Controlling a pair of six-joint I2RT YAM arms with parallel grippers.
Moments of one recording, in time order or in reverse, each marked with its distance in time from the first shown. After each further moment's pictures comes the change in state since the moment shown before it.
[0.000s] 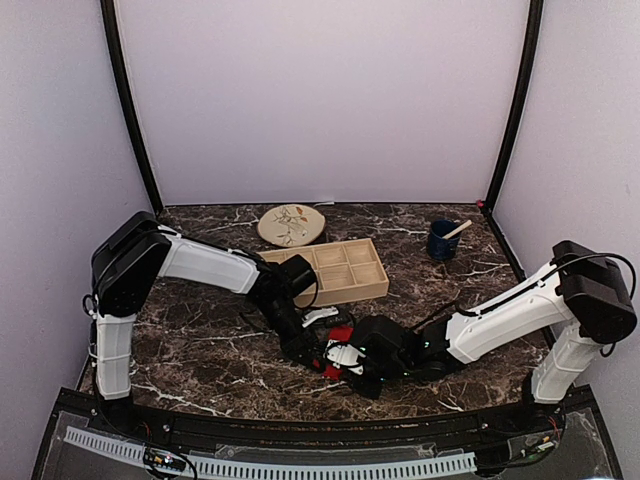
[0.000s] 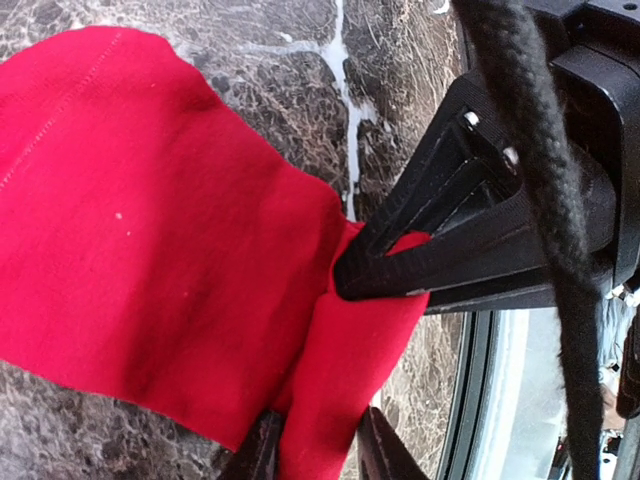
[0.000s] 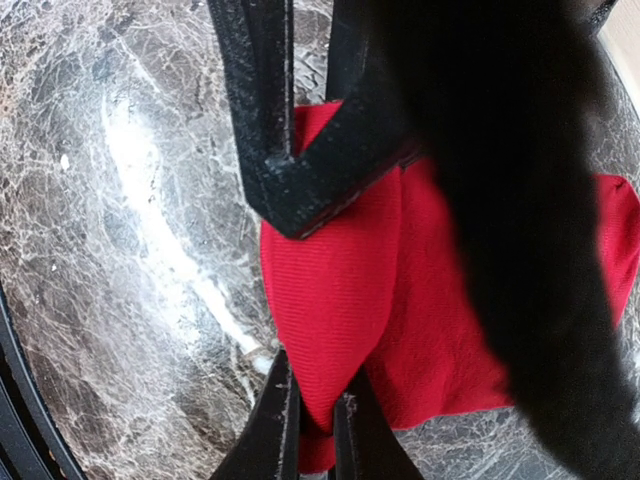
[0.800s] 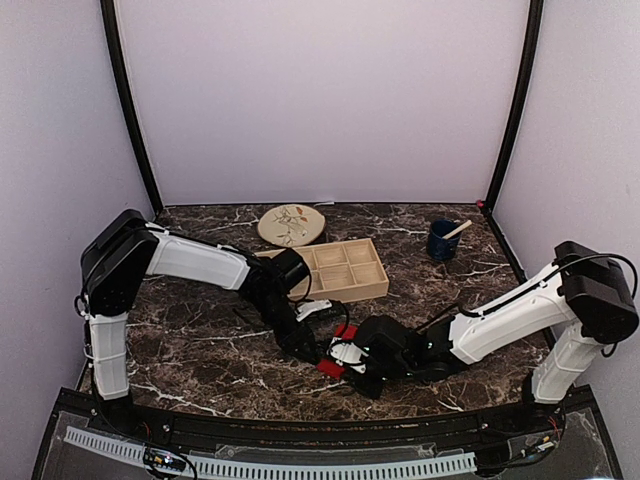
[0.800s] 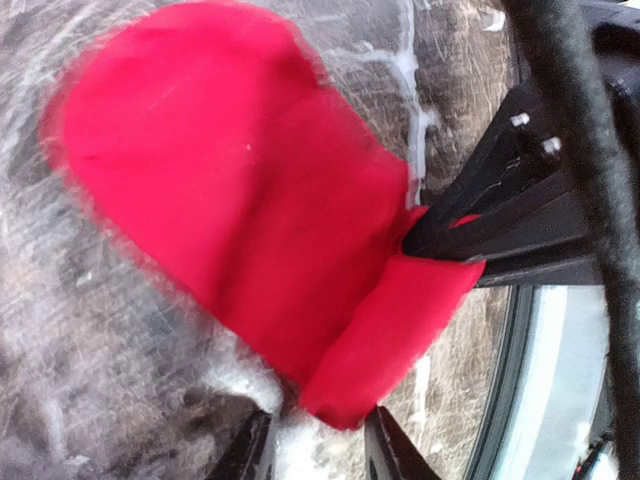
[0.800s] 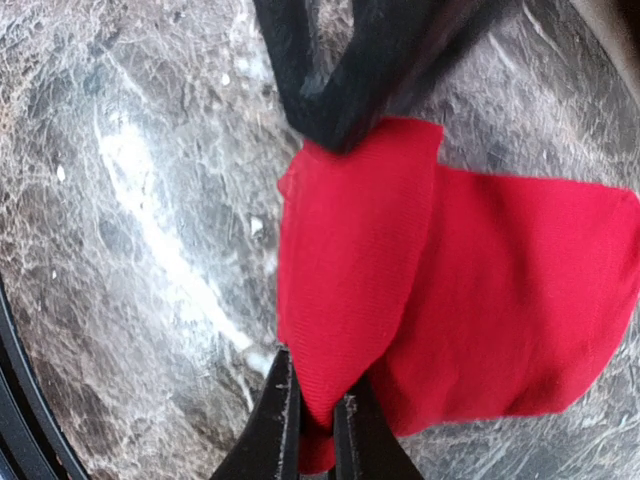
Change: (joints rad) left arm 0.019 -0.054 -0.035 0.030 -0.104 -0.040; right arm -0.005 -0.010 -0.024 0.032 0.001 0.053
